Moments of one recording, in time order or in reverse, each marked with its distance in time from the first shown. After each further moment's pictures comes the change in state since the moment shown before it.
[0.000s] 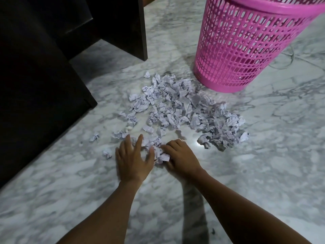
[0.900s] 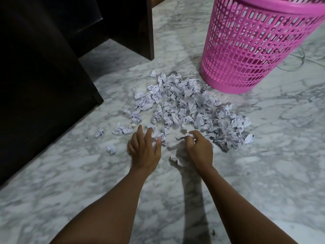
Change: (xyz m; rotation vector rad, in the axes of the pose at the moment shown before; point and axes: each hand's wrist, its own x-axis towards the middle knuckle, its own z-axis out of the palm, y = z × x) left_hand 0.015 0.020 0.024 -0.077 0.062 0.061; right_hand 0.016 -0.001 -0.046 0.336 0.158 0.863
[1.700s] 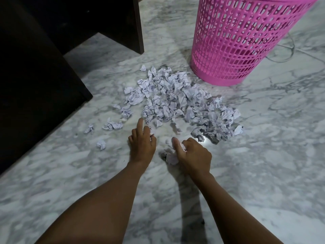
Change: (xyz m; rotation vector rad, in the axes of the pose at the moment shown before) left_hand 0.004 0.022 0.007 -0.023 0.039 0.059; right_hand -0.036 0.021 -0.018 -0.378 -0.033 -0.112
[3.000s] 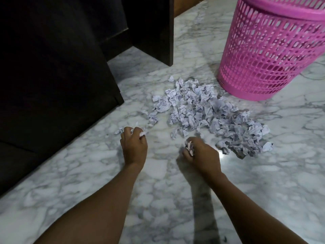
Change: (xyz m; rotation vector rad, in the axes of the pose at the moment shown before) left_hand 0.010 -0.069 -0.063 -0.194 0.350 -0.194; right_hand 0.025 -0.025 0.020 0.035 -0.006 -0.424
